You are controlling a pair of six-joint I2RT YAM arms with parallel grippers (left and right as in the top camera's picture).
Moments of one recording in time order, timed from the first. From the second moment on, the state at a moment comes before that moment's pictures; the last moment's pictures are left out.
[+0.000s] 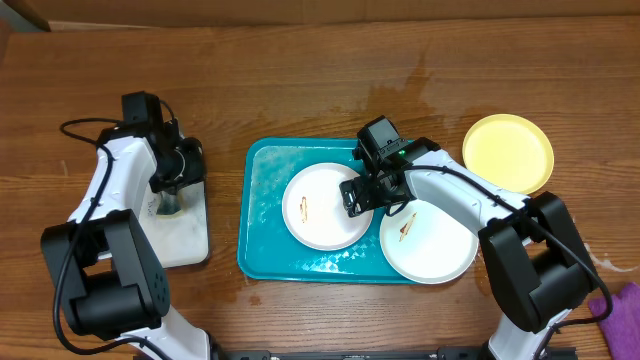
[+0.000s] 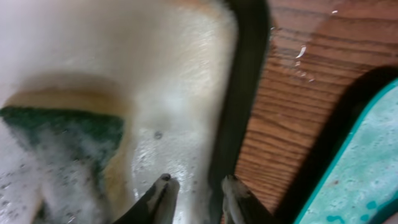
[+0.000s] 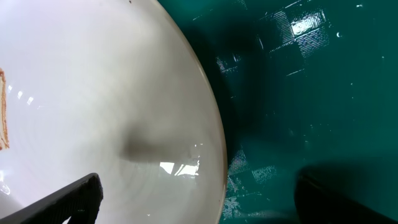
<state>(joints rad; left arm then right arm) 0.20 1.83 1.25 -0.80 0.12 -0.16 0.52 1.90 1.21 -0.69 -0.17 0.23</state>
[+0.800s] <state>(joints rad) 0.12 1.83 1.22 -0.73 0.06 -0.16 0.52 1.90 1.21 -0.69 -0.17 0.23</state>
